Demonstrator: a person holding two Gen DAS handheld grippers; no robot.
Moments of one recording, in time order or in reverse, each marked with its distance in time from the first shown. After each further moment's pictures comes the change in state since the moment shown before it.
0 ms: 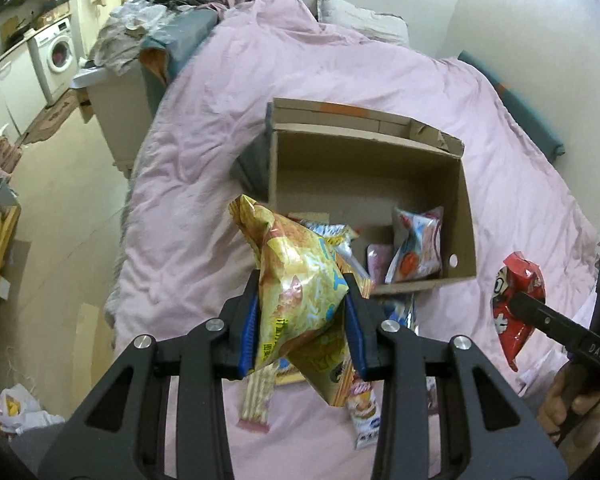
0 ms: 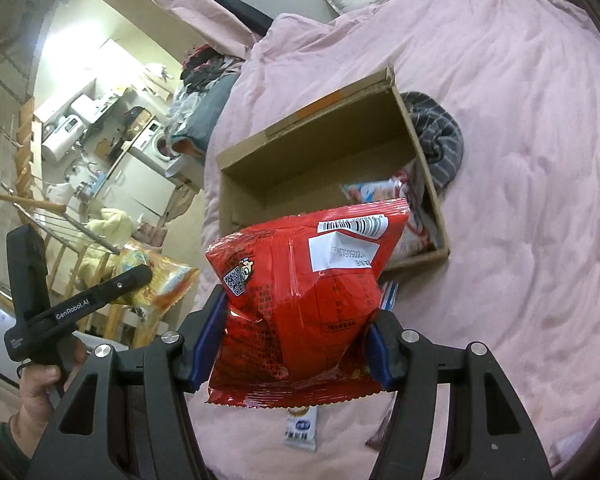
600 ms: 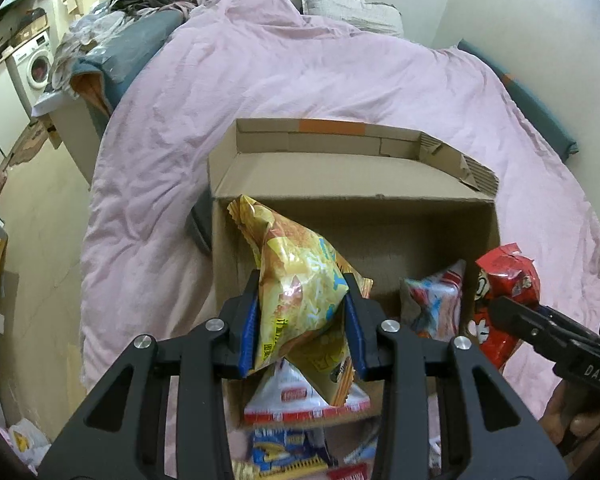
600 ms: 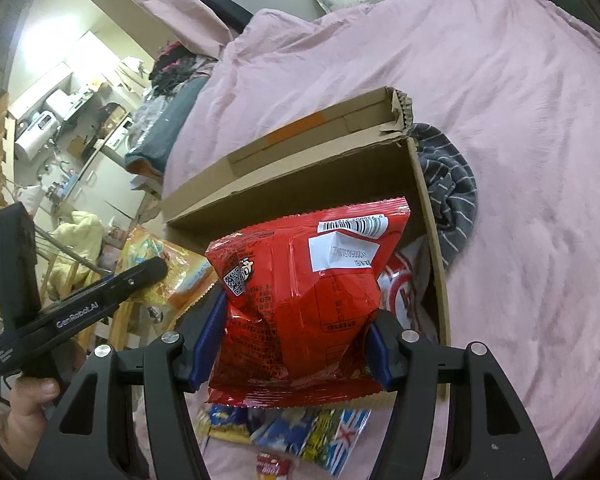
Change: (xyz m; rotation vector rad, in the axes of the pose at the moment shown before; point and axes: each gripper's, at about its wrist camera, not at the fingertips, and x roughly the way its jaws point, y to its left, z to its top) left arm 0.099 -0.030 0.081 0.058 0.011 0.009; right arm 0.079 -0.015 0.079 -0.015 0.017 -0.093
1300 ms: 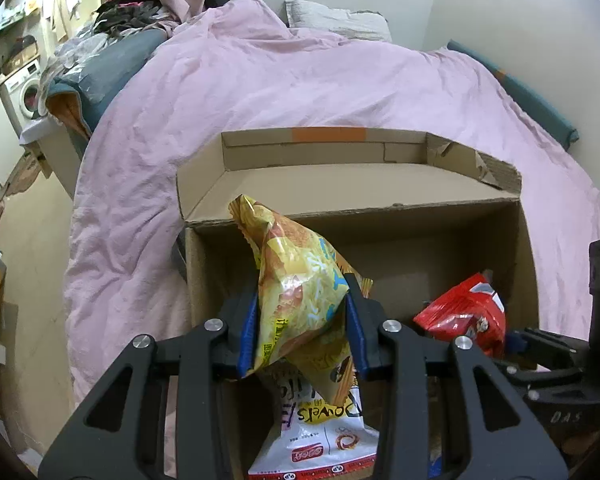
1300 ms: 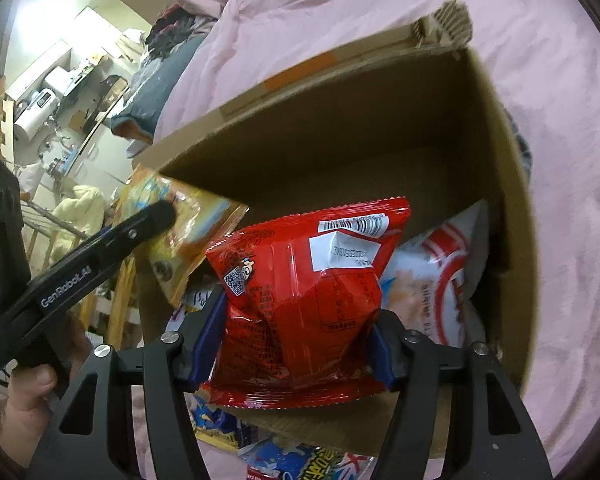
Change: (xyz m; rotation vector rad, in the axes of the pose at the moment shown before) left arm 0.040 -0.001 0.001 0.072 -0.068 0.004; right arm 0.067 -0.005 -0.009 -0.010 0.126 0.045
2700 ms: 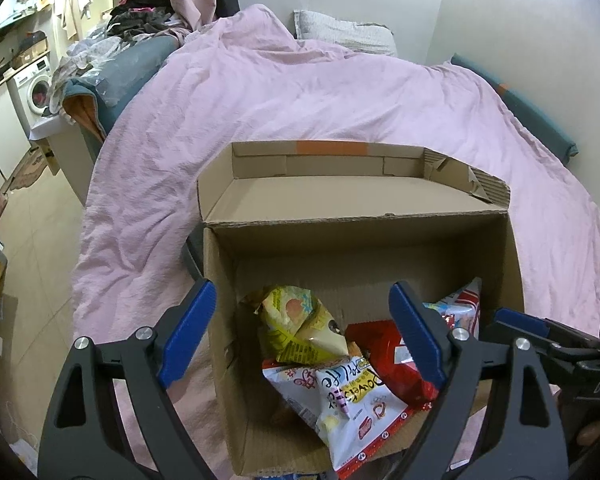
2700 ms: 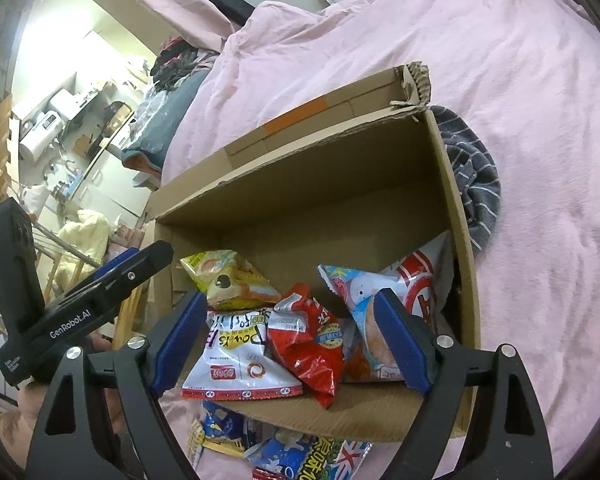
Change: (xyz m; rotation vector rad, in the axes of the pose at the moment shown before) left arm -0.023 0.006 -0.003 -0.033 -0.044 0.002; right arm -0.037 -0.001 0.005 0.011 -0.120 -0.001
